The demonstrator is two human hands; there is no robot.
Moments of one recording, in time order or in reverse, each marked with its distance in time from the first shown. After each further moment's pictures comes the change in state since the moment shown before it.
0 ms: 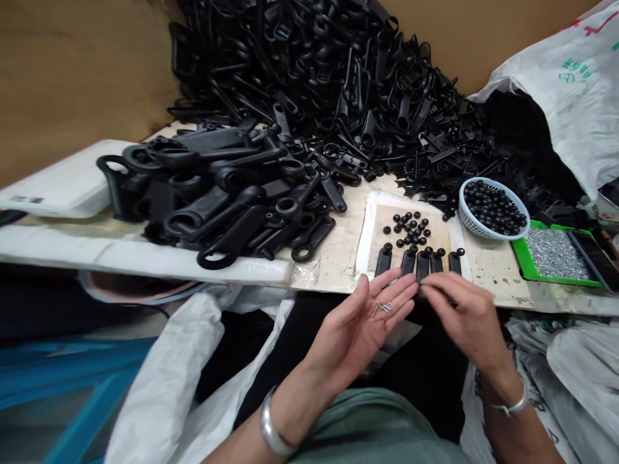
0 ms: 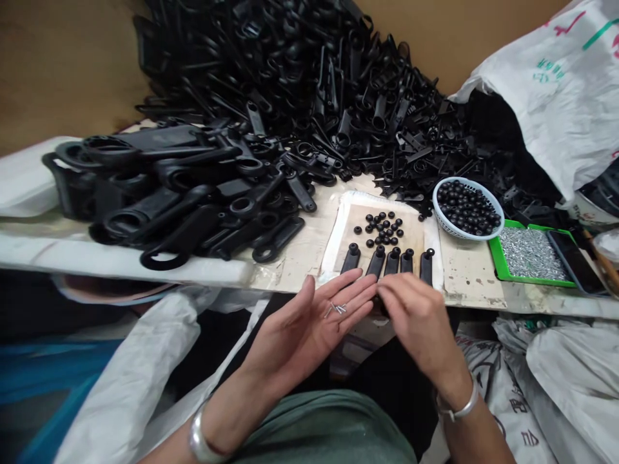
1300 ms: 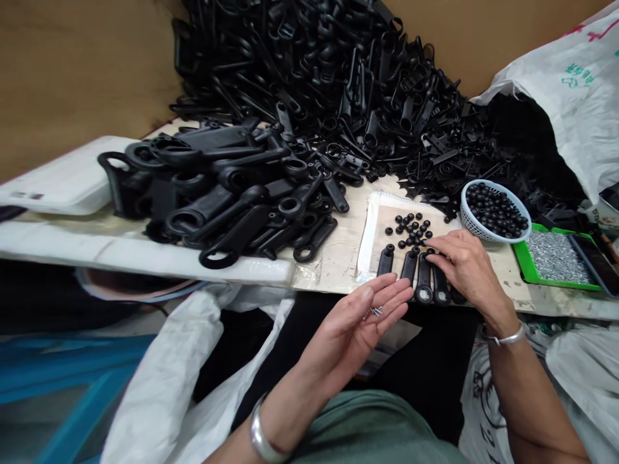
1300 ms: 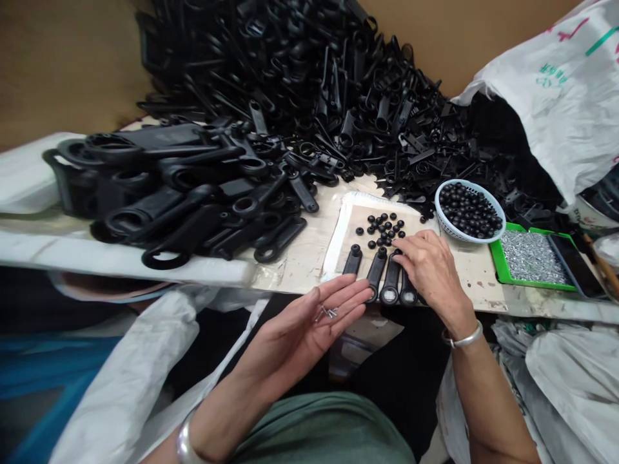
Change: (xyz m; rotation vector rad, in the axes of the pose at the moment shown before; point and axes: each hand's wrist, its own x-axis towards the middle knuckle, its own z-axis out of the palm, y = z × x) left_hand -0.006 0.004 -0.005 0.116 0.051 0.073; right_hand 0.054 0.054 -0.005 -0.353 -0.152 -0.160
